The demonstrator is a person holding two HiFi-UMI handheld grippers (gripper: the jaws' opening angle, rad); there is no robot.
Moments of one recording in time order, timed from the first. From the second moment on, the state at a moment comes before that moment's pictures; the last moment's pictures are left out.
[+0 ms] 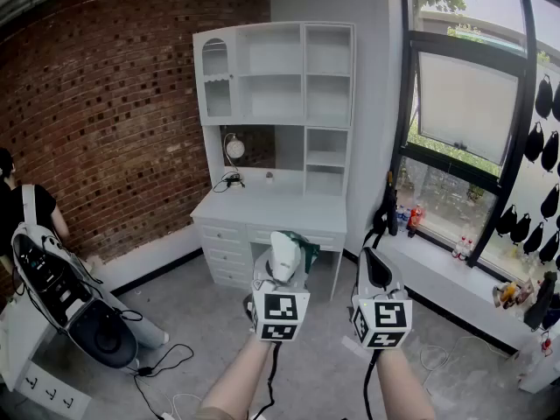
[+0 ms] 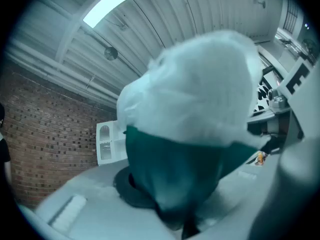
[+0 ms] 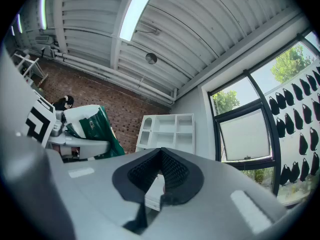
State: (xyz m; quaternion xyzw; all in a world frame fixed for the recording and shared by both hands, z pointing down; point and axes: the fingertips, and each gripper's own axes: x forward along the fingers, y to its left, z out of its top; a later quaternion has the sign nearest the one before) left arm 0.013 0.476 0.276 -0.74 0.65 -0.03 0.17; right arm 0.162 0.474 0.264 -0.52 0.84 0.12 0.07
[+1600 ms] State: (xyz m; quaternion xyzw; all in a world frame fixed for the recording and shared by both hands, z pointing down) left arm 0.045 0.464 0.285 -0.72 0.68 -0.01 0.13; right arm 0.242 0.444 0.276 -0.47 0.87 0.04 0.15
